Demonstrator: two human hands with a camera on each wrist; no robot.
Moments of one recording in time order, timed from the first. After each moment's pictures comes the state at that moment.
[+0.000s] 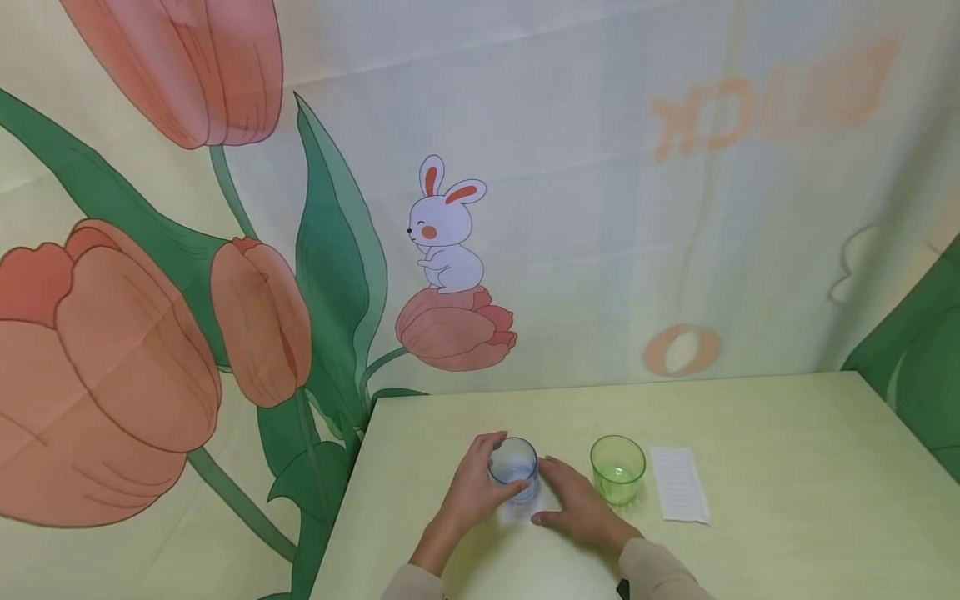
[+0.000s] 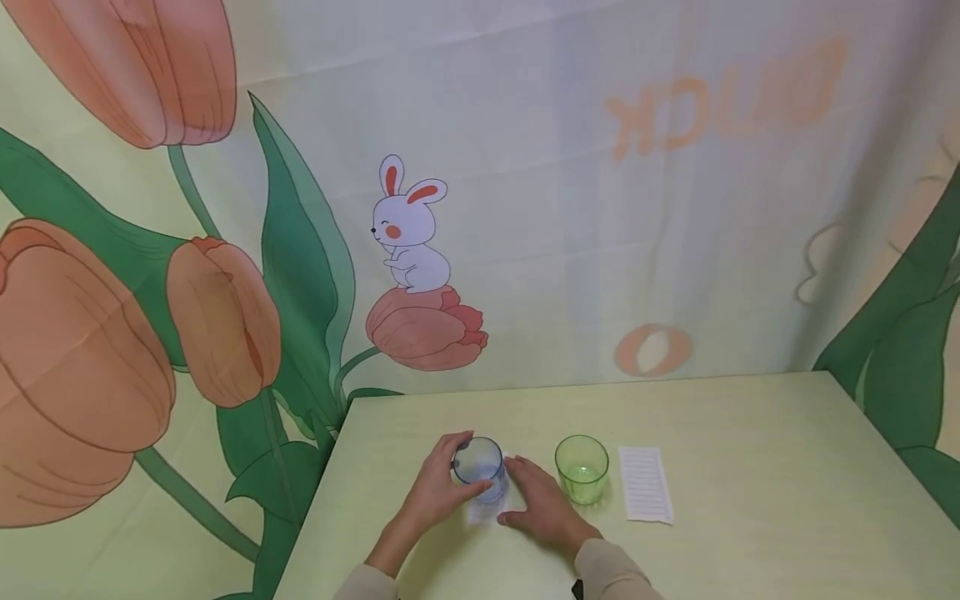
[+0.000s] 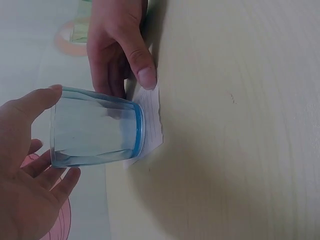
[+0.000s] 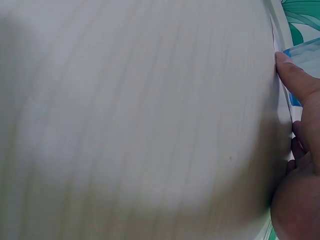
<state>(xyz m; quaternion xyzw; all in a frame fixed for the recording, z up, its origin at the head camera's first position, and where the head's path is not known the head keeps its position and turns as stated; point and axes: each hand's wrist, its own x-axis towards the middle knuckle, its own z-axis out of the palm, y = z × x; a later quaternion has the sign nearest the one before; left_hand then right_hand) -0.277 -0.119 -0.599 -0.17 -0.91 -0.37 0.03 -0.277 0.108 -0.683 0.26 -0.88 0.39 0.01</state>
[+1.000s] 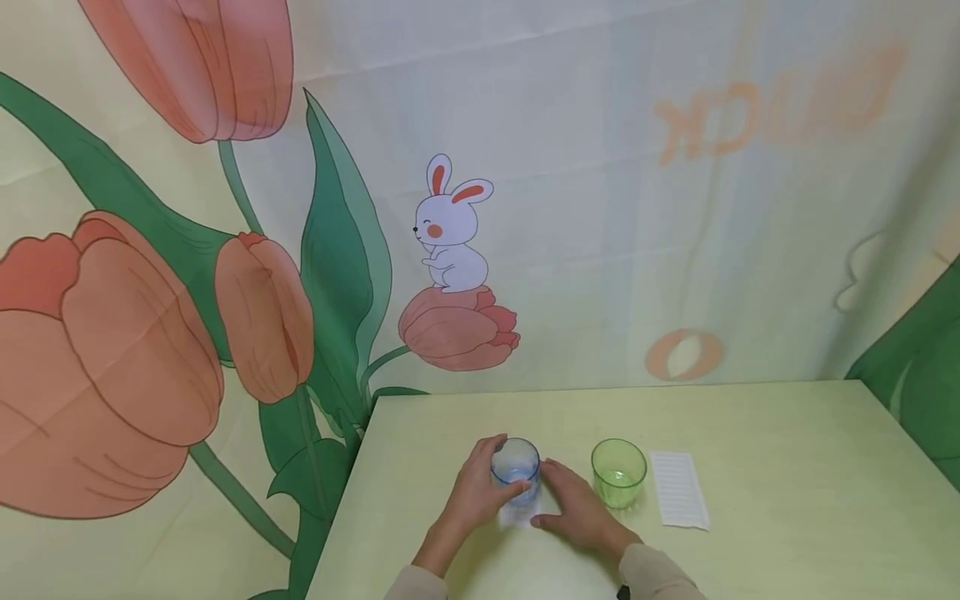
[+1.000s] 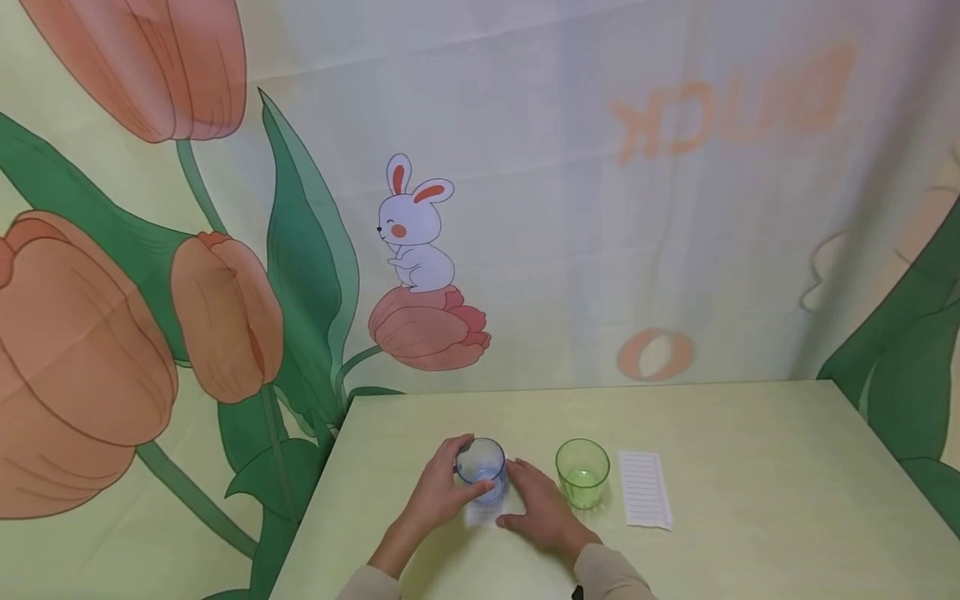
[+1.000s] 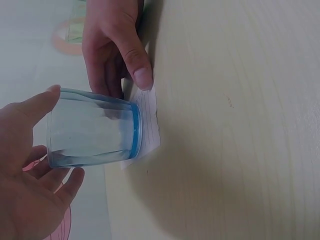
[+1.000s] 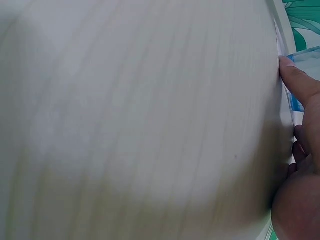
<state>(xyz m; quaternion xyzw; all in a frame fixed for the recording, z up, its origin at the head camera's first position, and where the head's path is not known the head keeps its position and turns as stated) -0.273 -0.114 -0.600 -0.15 -0.91 -0.38 0.02 -0.277 0.108 -0.691 0.26 -0.88 0.39 0.05</state>
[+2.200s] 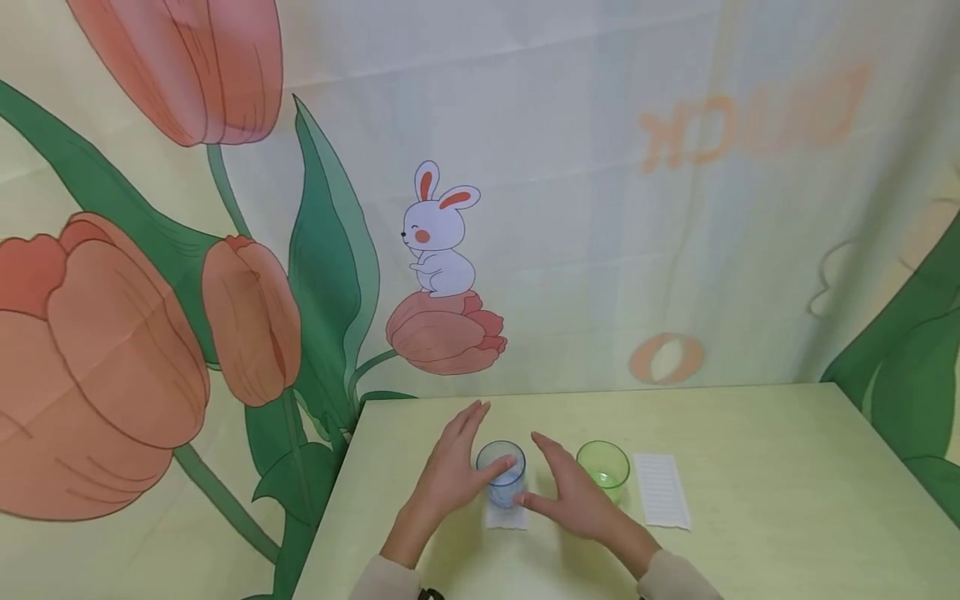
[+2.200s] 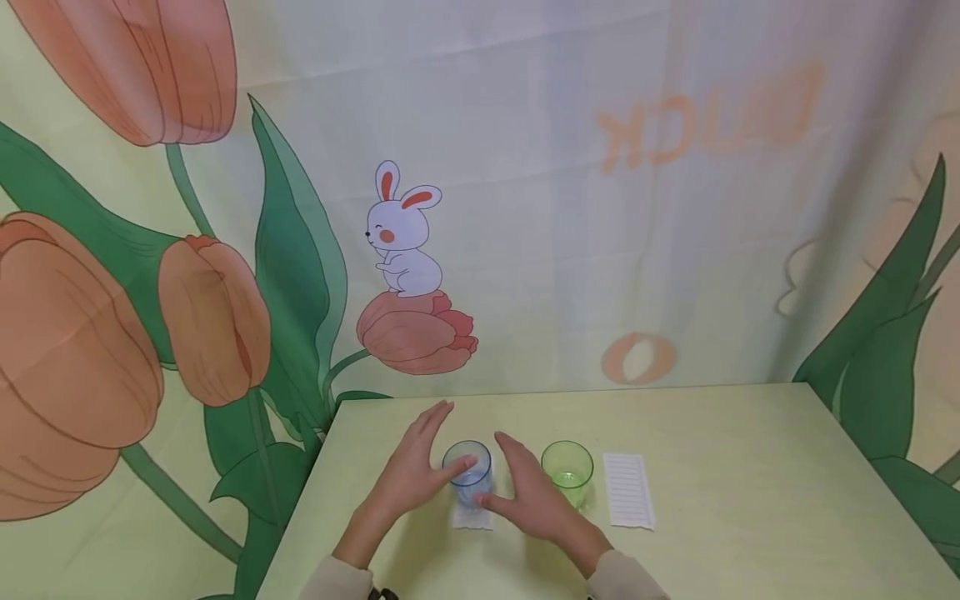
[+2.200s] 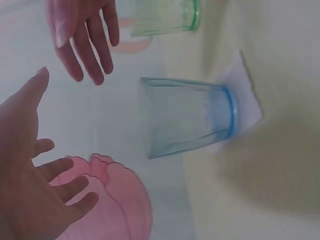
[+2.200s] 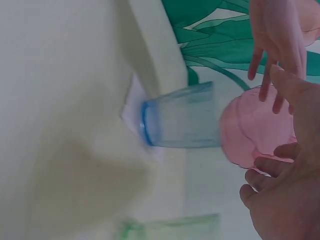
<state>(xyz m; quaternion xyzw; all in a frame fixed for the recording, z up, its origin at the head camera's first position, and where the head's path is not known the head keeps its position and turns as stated) -0.267 -0.116 -0.530 -0.19 -0.93 -0.29 0.08 -0.239 0.122 -0.572 0.22 -0.87 0.44 0.01</state>
